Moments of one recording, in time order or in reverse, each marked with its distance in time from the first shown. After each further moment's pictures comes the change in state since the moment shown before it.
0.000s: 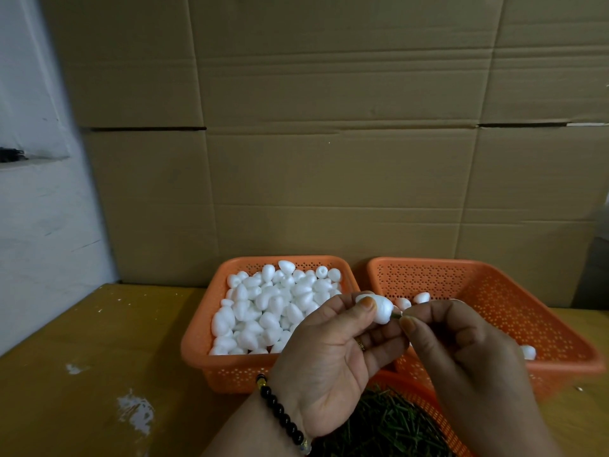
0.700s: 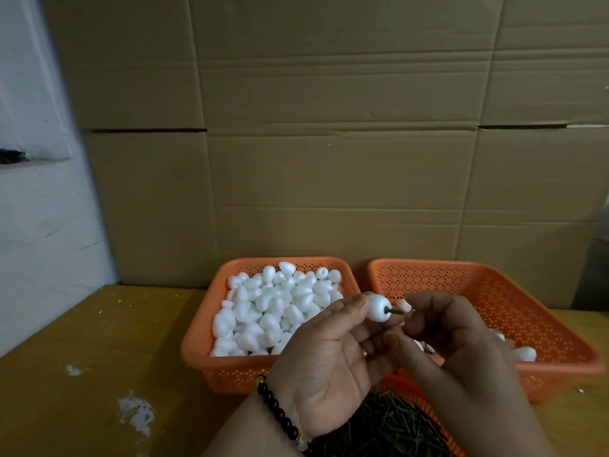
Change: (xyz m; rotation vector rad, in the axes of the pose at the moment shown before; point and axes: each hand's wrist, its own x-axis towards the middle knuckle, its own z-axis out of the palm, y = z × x) left_hand 0.000 0.001 -0.001 -0.002 -0.031 -0.076; right_hand -0.006 0.016 0.003 0.045 -0.081 0.110
